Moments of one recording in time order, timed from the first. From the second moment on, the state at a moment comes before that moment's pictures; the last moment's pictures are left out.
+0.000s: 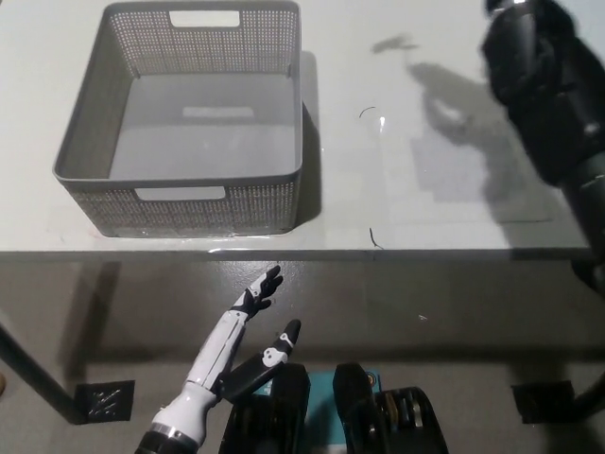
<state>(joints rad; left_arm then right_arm) -0.09 0.09 -0.18 -0.01 0.26 -0.13 -0.08 -1.26 -0.23 0.34 0.94 -0.60 -0.21 -0.35</state>
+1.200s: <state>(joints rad) -0.09 0.11 -0.20 0.00 0.25 -0.15 -0.09 -1.29 0.13 0.40 1.10 -0.63 -0.20 -0.35</state>
